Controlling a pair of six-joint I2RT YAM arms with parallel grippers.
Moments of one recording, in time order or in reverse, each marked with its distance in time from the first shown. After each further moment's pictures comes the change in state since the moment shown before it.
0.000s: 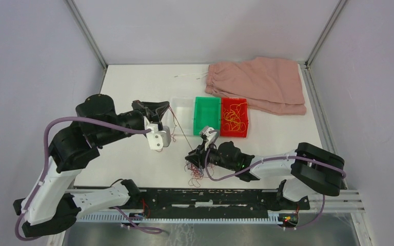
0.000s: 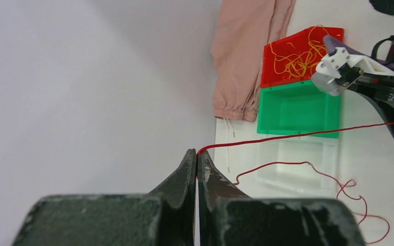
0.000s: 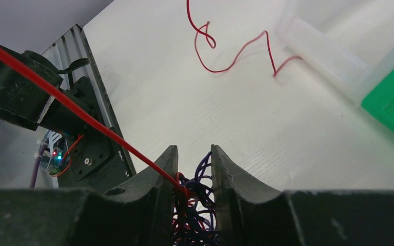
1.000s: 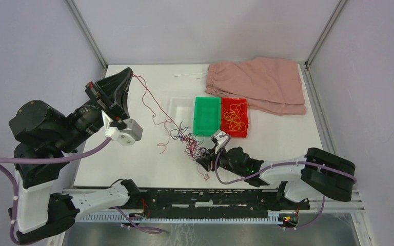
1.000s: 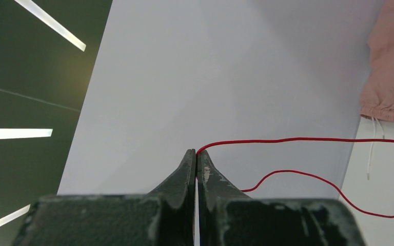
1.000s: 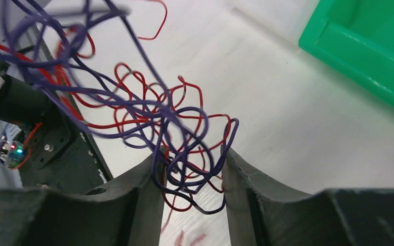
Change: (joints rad) left arm -0.005 0.026 0.267 0.143 -0.196 0.254; right arm 0.000 -0.070 -0.173 0.042 0.146 0.025
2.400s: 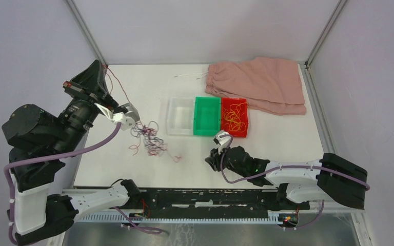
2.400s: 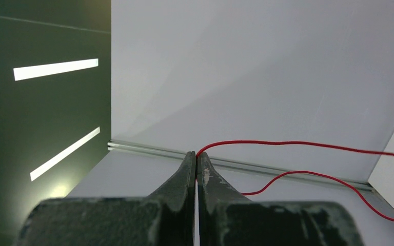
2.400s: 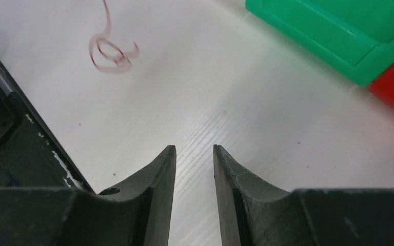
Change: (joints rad) left arm -0.010 -0.038 -0.014 -0.018 -0.371 0.212; right arm 0.000 -0.192 0.037 -0.367 0.096 -0.040
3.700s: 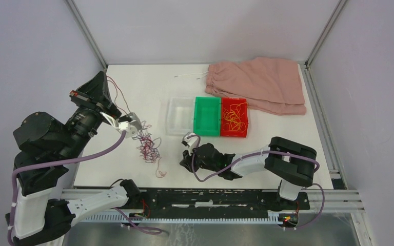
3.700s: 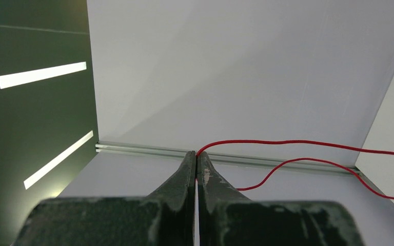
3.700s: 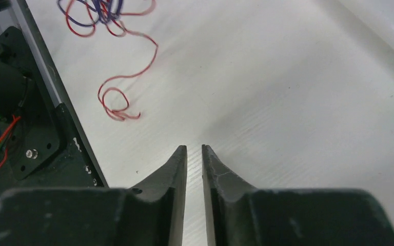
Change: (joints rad) left arm -0.004 -0.090 -0.140 -0.010 -0.024 0.009; right arm 0.068 0.502 0.325 0.155 -0.159 -0.023
